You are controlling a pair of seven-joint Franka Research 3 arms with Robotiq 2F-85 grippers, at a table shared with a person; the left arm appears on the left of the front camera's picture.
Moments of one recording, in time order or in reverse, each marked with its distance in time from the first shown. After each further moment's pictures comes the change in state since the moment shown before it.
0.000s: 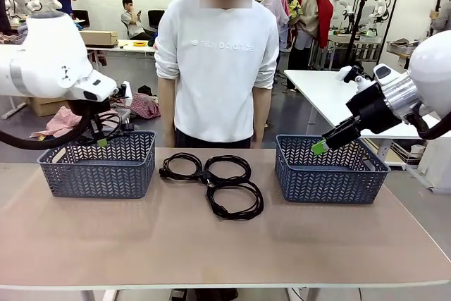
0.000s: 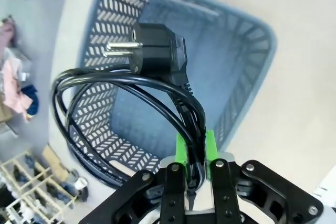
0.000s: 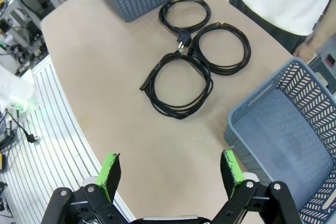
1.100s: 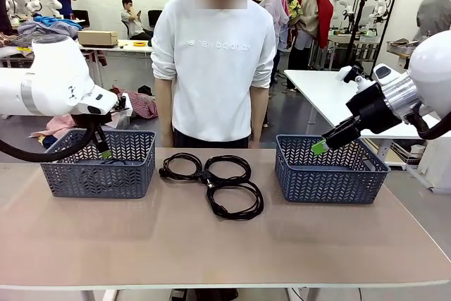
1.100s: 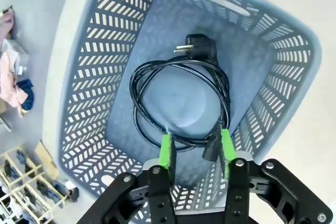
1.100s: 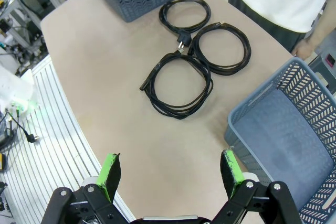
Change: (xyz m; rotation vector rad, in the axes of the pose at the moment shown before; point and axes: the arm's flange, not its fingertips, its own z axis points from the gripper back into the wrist) left arm -0.006 0.013 -0.044 0.004 -0.023 0.062; right arm 0.000 0.000 0.000 0.000 0.000 0.000
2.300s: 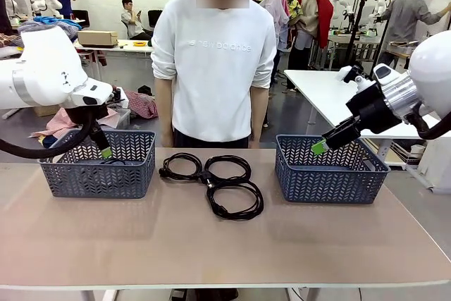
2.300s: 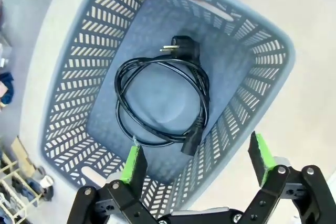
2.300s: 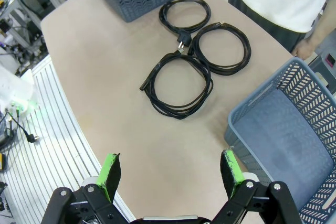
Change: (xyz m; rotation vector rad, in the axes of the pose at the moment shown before) left arm -0.005 -0.001 0.017 -0.085 -0.022 0.098; right arm 0.000 0.000 0.000 0.000 0.000 0.000
